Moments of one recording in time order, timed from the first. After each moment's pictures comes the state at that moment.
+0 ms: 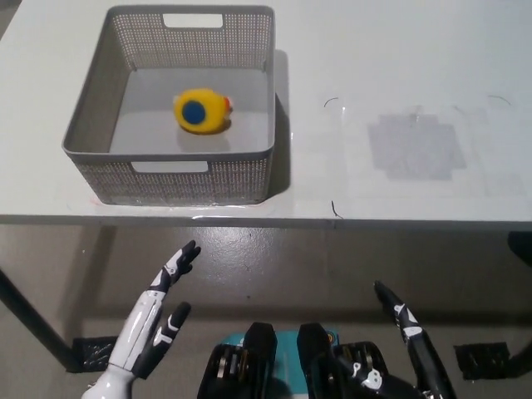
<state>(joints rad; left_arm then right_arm) 0.02 0.13 -0.06 -0.03 0.24 -0.40 -0.10 0.11 -0.06 0.20 0.03 -0.19 -0.32 0.00</state>
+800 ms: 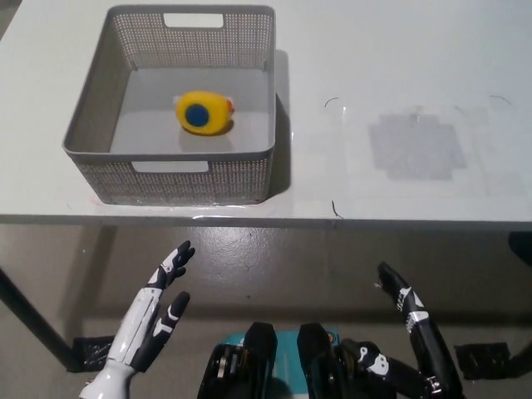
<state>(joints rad) 0.02 0.13 -0.06 -0.06 0.26 -0.27 -0.11 0.07 -0.07 0.19 0.05 -0.12 -0.39 0.01</state>
